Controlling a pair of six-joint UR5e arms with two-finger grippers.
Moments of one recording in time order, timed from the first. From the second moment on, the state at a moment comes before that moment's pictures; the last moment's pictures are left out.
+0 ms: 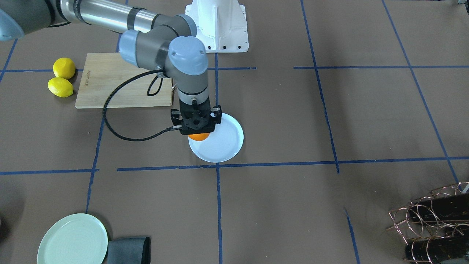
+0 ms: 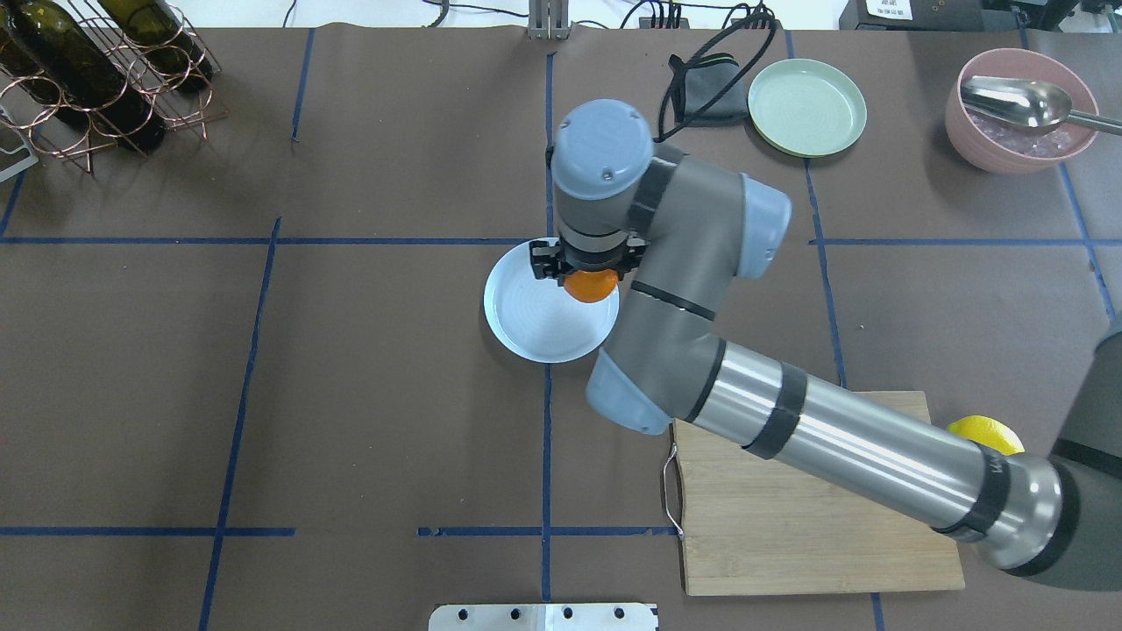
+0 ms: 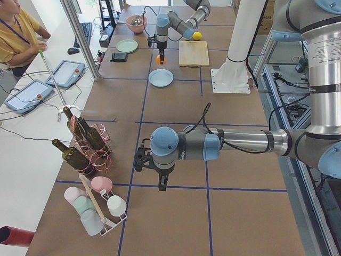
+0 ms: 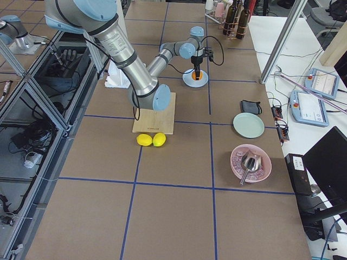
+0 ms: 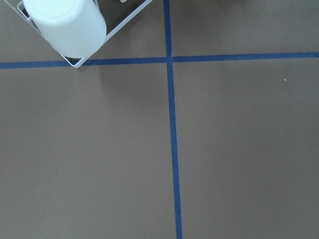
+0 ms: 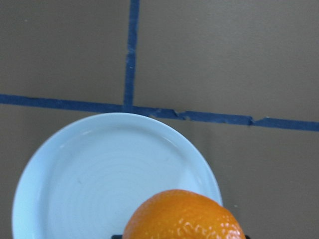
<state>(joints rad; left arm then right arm) -1.64 -1.39 -1.79 -1.53 -2.43 0.11 0.56 -0.67 1.40 -1.60 1.83 1.10</state>
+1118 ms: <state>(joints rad) -1.64 -1.39 -1.80 -1.53 -2.43 0.11 0.50 -0.61 1.25 -1.56 1.71 1.15</state>
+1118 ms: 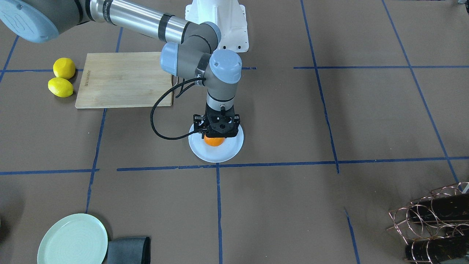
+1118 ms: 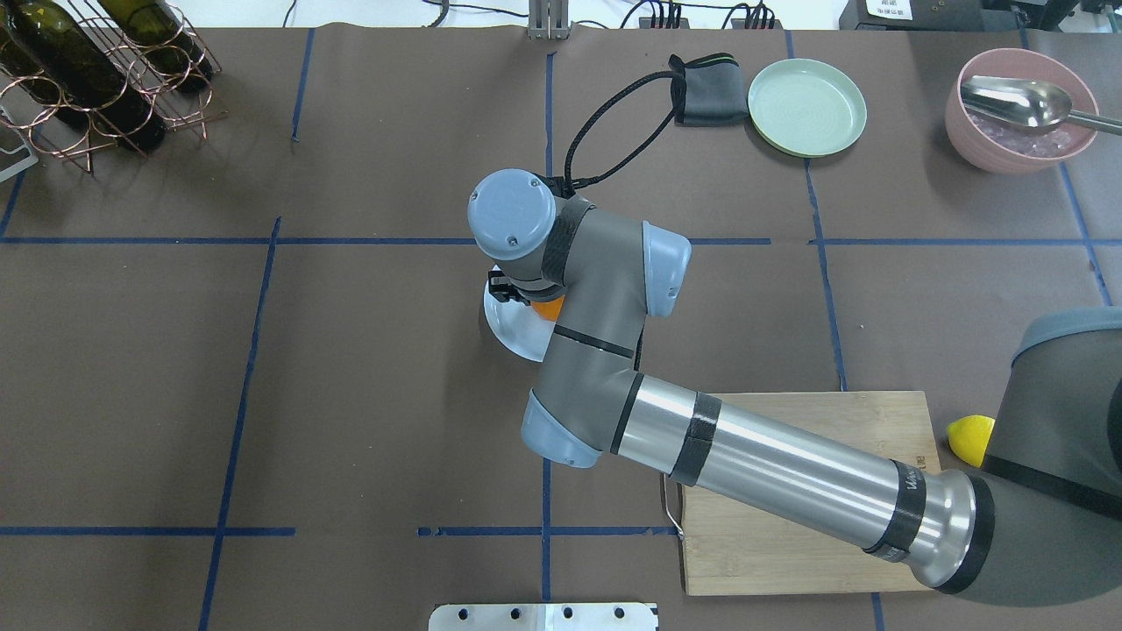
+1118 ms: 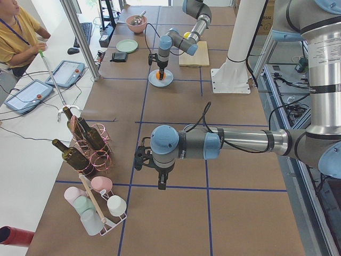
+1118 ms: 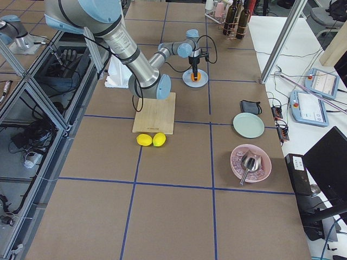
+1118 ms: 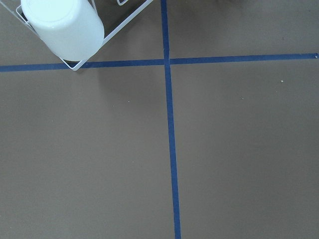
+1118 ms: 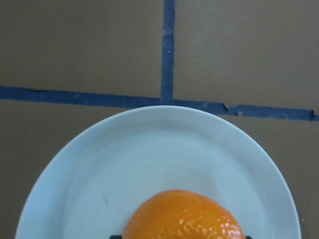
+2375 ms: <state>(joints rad) -1.64 -1.40 -1.79 -1.53 -2.43 0.10 0.82 -0.86 1.61 -1.67 2.09 0.84</state>
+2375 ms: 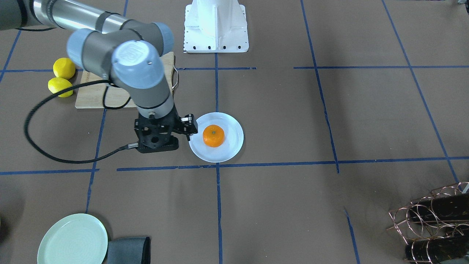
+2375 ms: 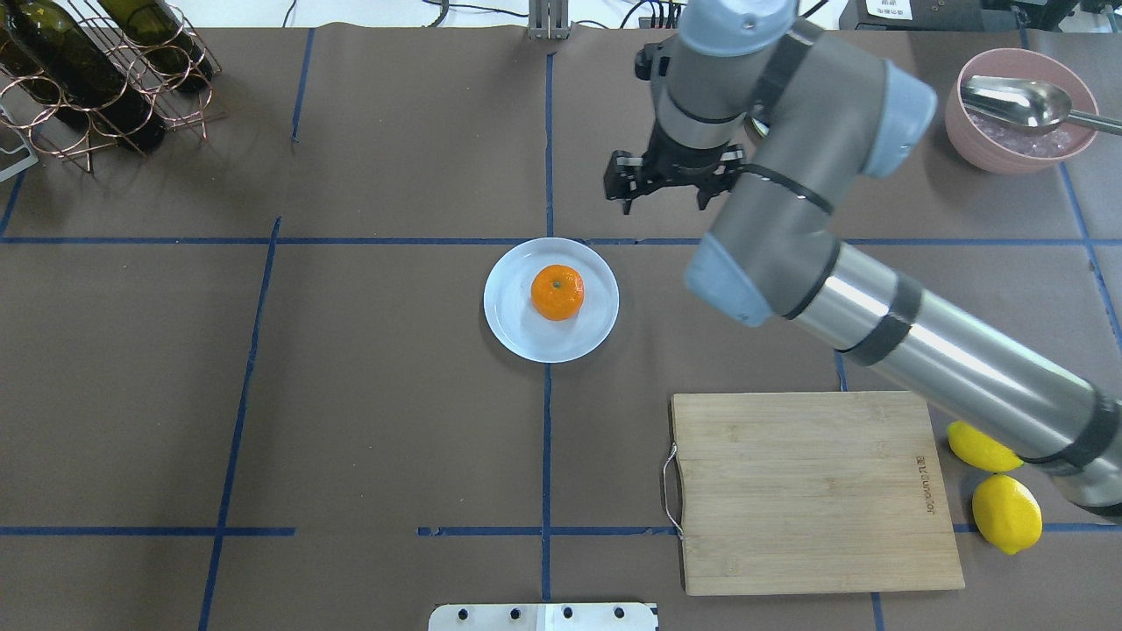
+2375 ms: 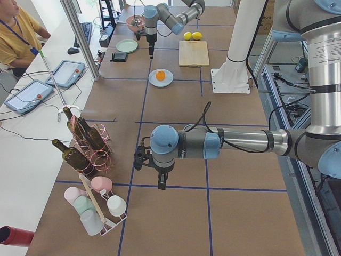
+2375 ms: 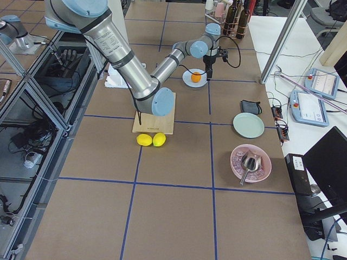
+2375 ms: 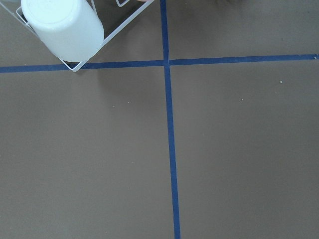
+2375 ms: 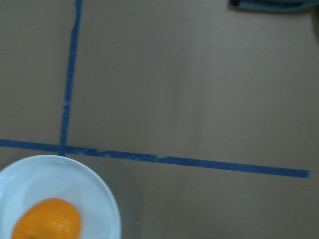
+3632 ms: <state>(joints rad) -1.64 -1.41 -1.80 -1.53 -2.43 0.10 1.40 -1.57 1.83 -1.74 2.26 -0.19</state>
